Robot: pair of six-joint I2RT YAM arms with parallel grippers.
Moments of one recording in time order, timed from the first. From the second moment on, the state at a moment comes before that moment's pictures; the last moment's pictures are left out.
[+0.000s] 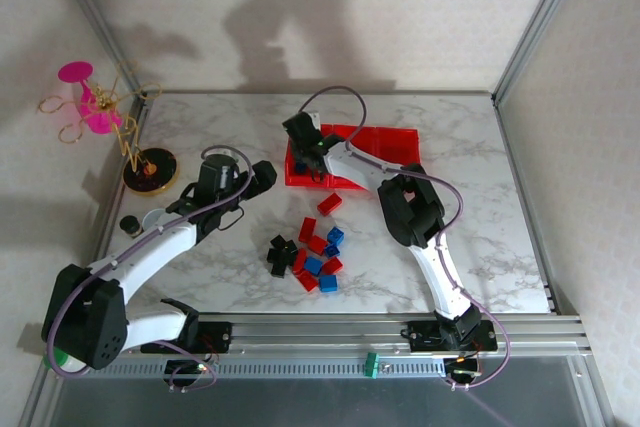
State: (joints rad) left arm -0.36 1.23 0.72 -0.10 -0.01 -0.76; right arm 0.74 2.30 1.89 -0.43 0.37 0.43
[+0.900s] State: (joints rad) left arm -0.44 1.10 0.69 -0.17 0.03 -0.77; right arm 0.78 1.75 1.28 -0.43 0.20 0.52
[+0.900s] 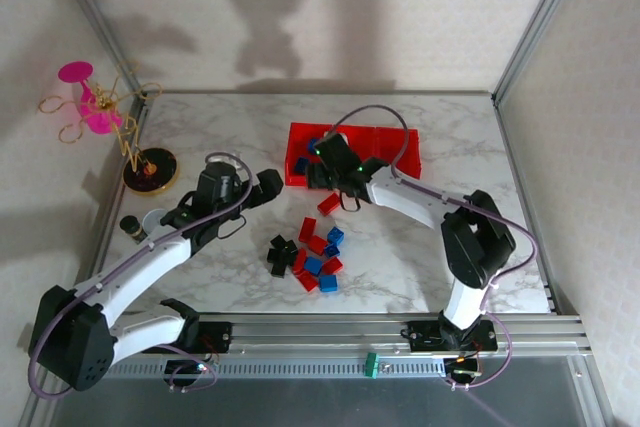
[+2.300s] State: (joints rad) left arm -0.55 1.01 0.65 -0.30 0.02 -0.80; right arm 0.92 1.65 0.91 -0.47 0.23 1.06
